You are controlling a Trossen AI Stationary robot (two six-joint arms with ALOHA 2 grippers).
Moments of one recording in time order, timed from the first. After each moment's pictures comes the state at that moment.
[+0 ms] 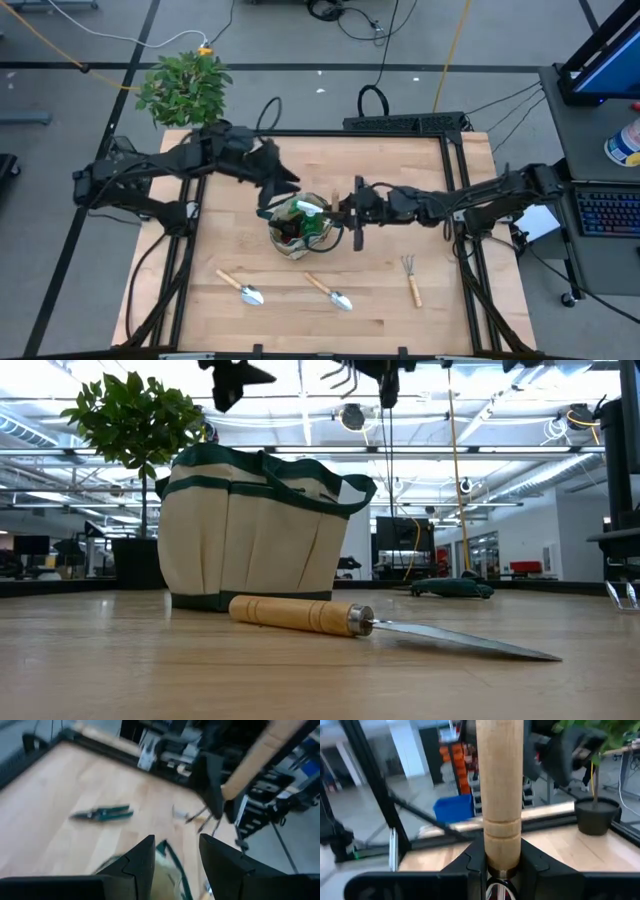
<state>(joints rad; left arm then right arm) 0.22 1.19 1.13 -0.38 0.32 -0.28 0.14 1.40 0.87 0.53 0.15 0.20</state>
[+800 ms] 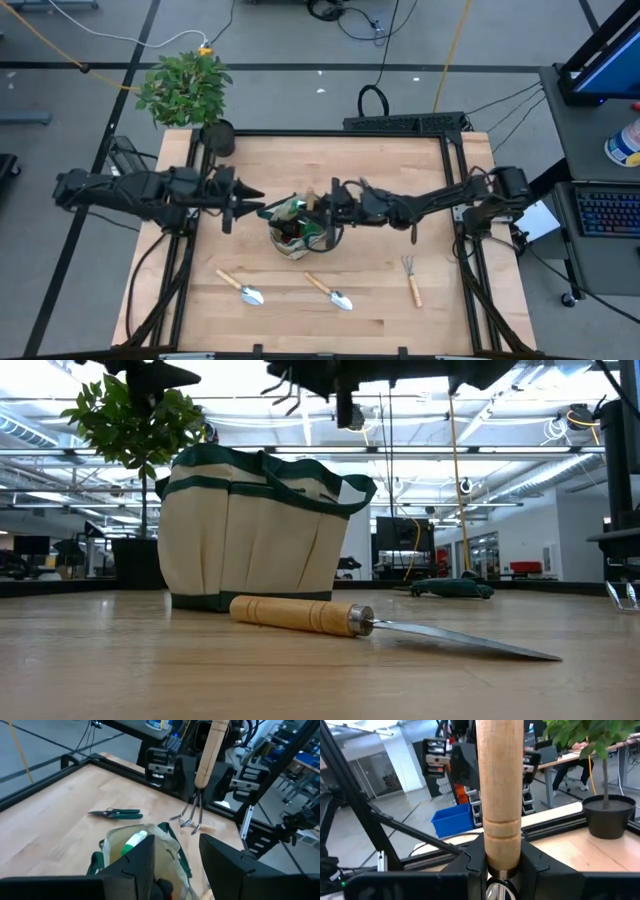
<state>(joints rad) -0.08 0.69 0.67 -0.21 -0.12 -0.40 0.10 1.67 1.02 0.69 0.15 0.27</state>
